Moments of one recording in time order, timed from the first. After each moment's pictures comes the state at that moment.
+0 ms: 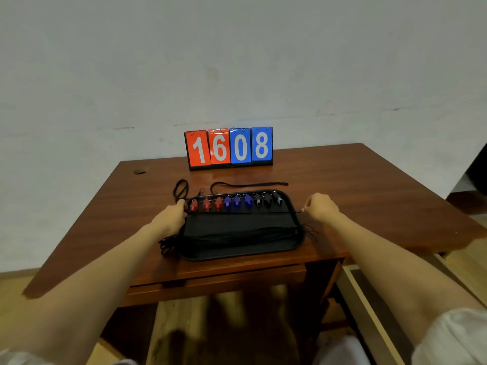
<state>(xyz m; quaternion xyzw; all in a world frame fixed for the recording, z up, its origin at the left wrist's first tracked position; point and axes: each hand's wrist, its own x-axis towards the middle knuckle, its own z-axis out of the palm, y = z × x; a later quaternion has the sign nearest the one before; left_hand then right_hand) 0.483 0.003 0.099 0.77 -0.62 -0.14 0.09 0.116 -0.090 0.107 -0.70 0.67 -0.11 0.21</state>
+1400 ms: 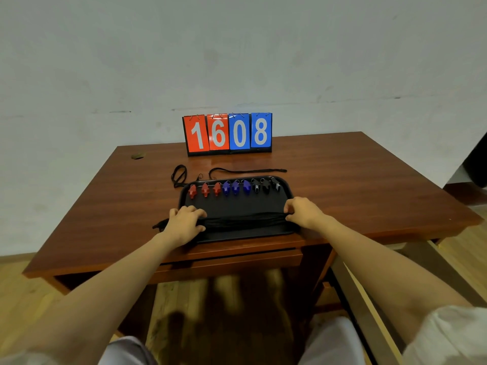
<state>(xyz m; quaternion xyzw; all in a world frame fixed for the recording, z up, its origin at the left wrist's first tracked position) 0.445 0.032 0.058 0.73 -0.68 -0.06 0.01 0.133 -0.067 0.073 -0.81 0.55 -0.04 0.18</state>
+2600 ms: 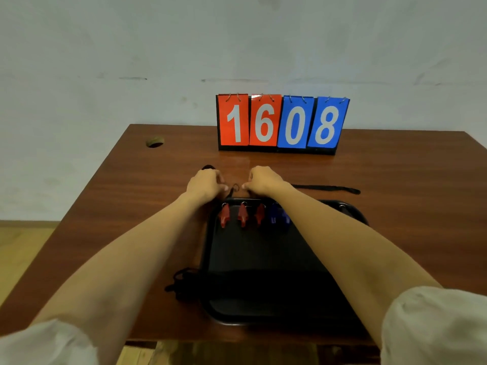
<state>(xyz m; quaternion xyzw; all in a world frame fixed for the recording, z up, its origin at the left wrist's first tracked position) 0.557 -0.175 0.059 0.80 -0.55 -0.19 0.15 0.409 -0.248 0.068 -0.82 0.50 0.02 0.27</state>
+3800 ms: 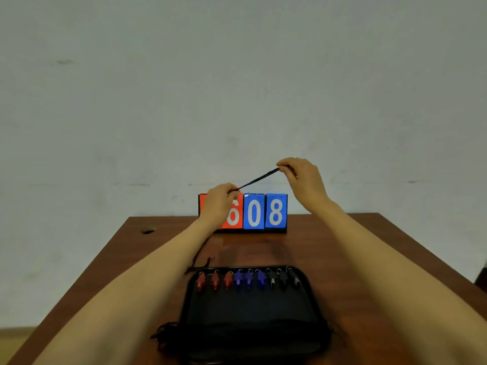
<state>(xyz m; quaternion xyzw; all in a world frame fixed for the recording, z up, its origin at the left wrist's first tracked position) 0.427 -0.109 0.263 0.66 -0.61 -0.07 0.43 0.229 -0.160 0.310 -0.80 0.40 -0.45 0.02</state>
